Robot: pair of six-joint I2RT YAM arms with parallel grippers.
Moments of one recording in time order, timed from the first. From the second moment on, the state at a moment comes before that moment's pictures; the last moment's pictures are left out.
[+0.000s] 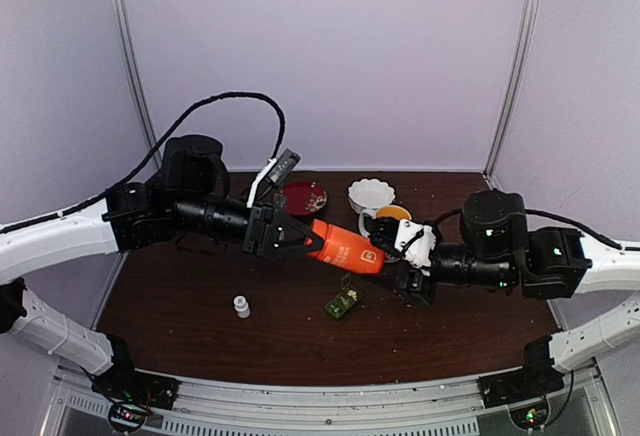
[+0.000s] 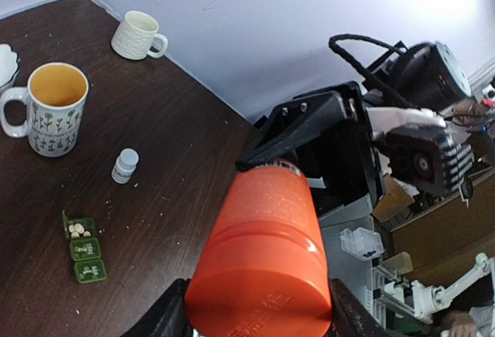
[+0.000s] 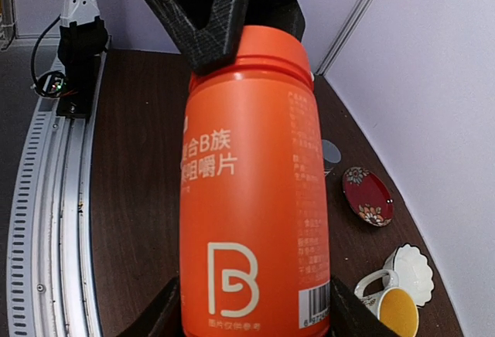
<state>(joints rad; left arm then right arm) -0.98 1.27 1.12 -0.21 0.57 -0.53 1.26 1.04 0.91 -0.22 0.17 -0.38</state>
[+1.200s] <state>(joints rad) -1.20 1.16 1.11 -0.32 0.28 1.72 1.11 1.04 0.92 -0.27 -0.50 0.10</state>
